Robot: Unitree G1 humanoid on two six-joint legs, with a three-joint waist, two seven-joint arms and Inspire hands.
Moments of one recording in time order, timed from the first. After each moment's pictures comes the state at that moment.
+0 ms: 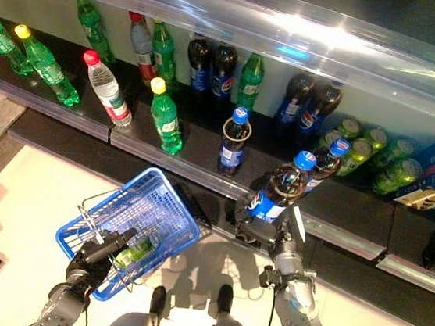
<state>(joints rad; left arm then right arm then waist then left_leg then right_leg) 0.19 0.22 -0.03 0.25 -0.93 0.03 0.10 0.08 -0.43 0.20 -0.06 0.51 -0.20 -0.05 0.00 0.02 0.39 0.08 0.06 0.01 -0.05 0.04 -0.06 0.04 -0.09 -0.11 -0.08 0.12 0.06</state>
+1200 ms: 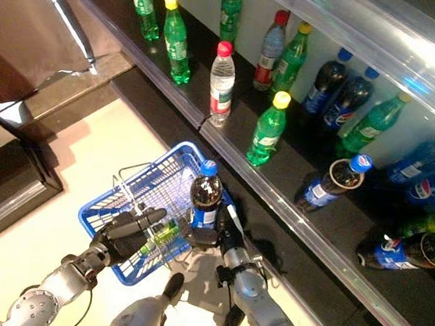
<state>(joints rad) 0.12 0.43 -0.19 -0.11 -1.30 0.28 0.03 -0.17 -0.39 0.62 0.27 0.29 -0.20 -0.19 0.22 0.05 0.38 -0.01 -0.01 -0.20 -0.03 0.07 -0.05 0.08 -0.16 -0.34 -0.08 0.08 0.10</state>
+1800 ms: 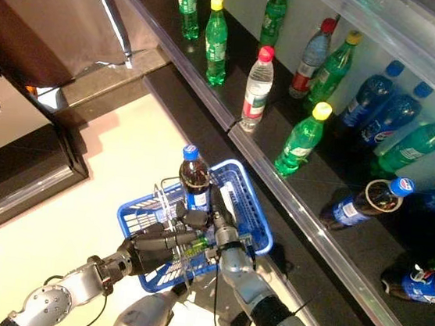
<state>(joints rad) 0.04 0.47 -0.35 -0.11 -1.30 0.38 -0.01 -0.38 -0.29 0.66 0.47 0.24 -0.20 -0.35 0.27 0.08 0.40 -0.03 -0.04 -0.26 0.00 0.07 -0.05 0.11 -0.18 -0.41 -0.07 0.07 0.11</state>
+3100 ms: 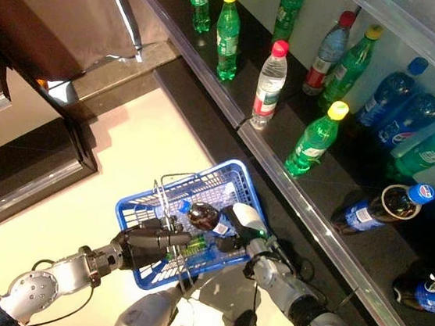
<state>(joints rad) -0.03 0.64 -0.38 -0.11 -1.38 0.41 -0.08 -0.43 -0.55 0.79 0.63 -0.25 -0.16 -0.31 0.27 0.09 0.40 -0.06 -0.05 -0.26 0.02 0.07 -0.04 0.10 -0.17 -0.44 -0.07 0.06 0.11</state>
